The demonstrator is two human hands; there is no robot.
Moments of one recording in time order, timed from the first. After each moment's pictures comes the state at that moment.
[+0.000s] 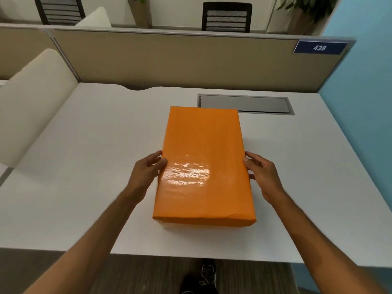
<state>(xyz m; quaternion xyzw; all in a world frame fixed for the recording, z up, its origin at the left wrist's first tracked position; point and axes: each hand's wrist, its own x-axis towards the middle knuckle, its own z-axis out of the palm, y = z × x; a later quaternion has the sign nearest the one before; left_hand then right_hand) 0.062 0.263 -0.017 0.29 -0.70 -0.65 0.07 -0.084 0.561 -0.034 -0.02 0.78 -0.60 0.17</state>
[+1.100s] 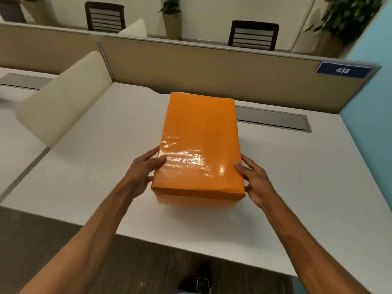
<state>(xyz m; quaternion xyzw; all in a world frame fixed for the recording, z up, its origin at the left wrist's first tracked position) 0.112 0.244 0.011 0.33 -0.61 -0.72 0.07 -0.056 0.521 -0.013 -0.02 0.65 -0.69 0.33</state>
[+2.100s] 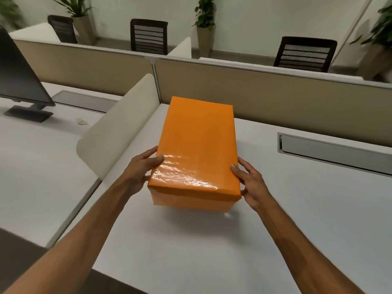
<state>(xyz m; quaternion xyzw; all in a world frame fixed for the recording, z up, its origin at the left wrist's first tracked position) 0.118 -0.044 0.032 0.38 -0.62 -0.68 0.10 -0.069 0.216 -0.014 -0.06 0.65 -0.67 0.36</state>
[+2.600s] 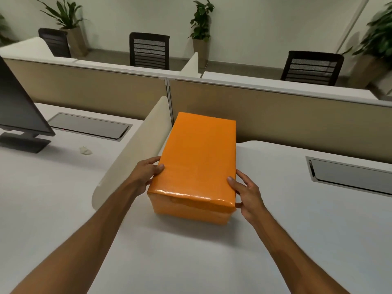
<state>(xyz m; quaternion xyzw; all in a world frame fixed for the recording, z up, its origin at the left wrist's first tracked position) 0.061 -0.248 0.010 0.41 -0.63 -0.65 0.06 -0.077 0.032 -0.030 -0.01 0.65 -0.69 0.33</state>
